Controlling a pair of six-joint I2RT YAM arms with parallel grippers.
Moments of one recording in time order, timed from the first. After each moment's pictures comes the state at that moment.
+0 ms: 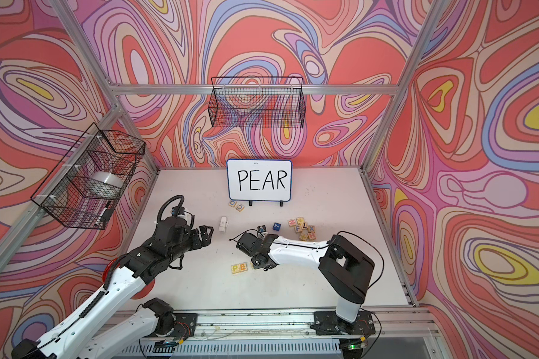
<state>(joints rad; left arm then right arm) -0.47 0.86 0.73 -0.59 -0.18 -0.61 1.00 1.75 1.08 -0.71 0.33 0.78</state>
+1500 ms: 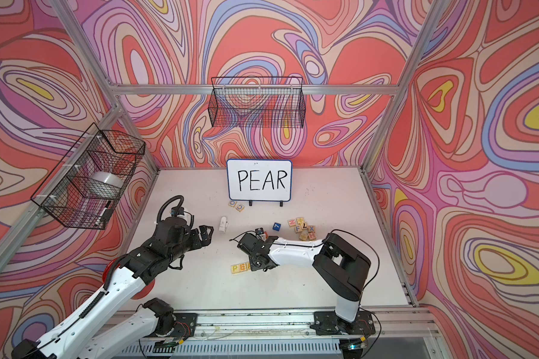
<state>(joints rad) -0.47 0.86 0.73 -0.58 -0.17 -0.63 0.99 1.78 1.05 -0.59 0.25 0.74</state>
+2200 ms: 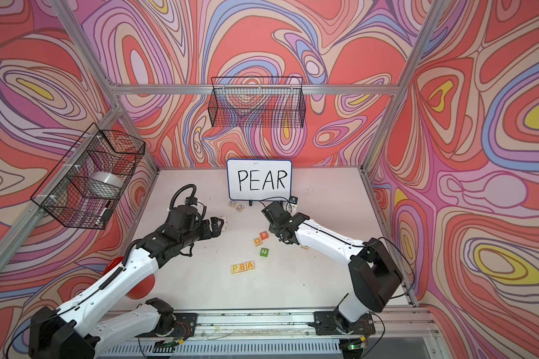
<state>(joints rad) -0.47 1.09 0.83 -0.45 -0.10 -0.55 0.70 1.57 1.11 -0.61 0.43 0.88</state>
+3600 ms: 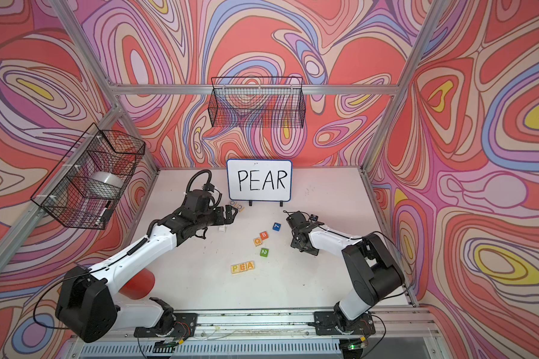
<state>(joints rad) -0.47 1.34 0.98 -0.35 -0.01 -0.48 0.47 1.59 0.82 -0.51 0.26 0.80</state>
